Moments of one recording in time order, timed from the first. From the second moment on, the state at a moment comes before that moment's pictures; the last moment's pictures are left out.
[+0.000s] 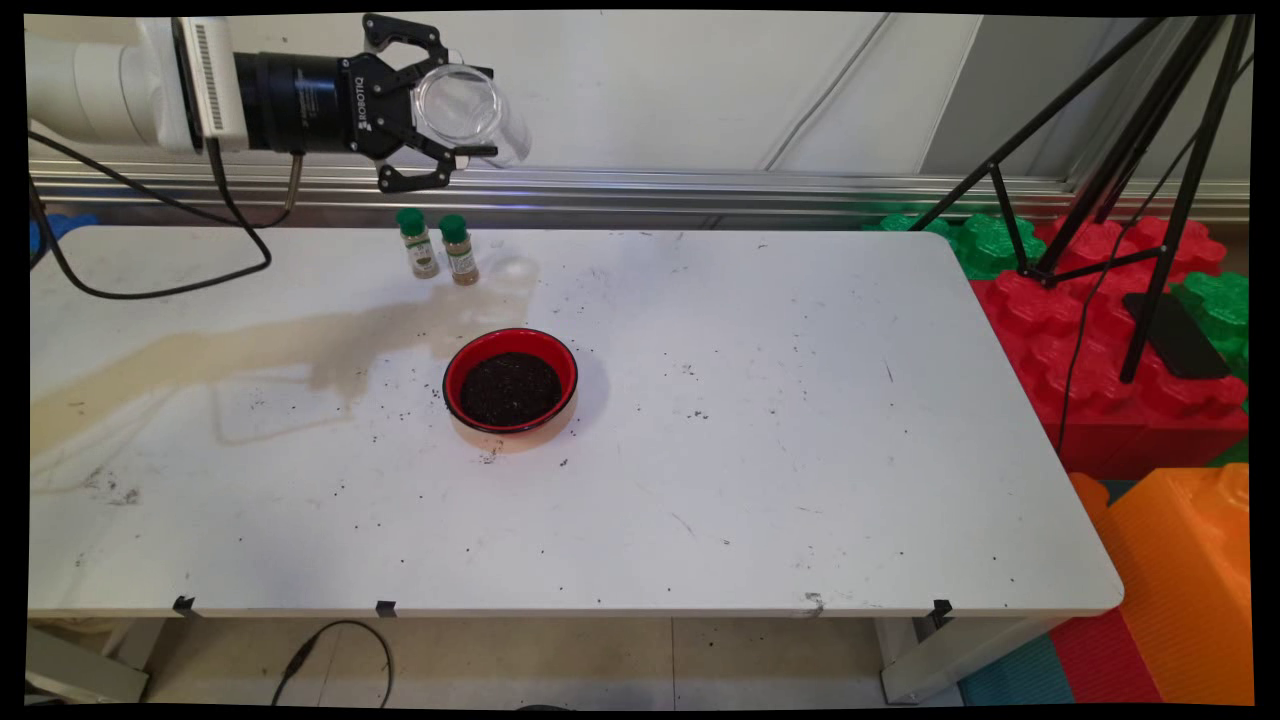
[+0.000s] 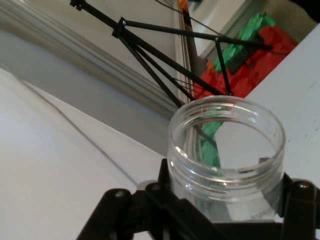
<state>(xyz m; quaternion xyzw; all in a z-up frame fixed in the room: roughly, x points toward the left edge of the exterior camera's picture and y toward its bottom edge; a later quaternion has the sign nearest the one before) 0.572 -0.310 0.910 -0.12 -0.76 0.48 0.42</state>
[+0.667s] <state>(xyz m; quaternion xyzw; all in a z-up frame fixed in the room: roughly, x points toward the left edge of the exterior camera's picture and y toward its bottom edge) 0.570 -0.310 0.918 -0.09 -0.77 0.43 0.47</state>
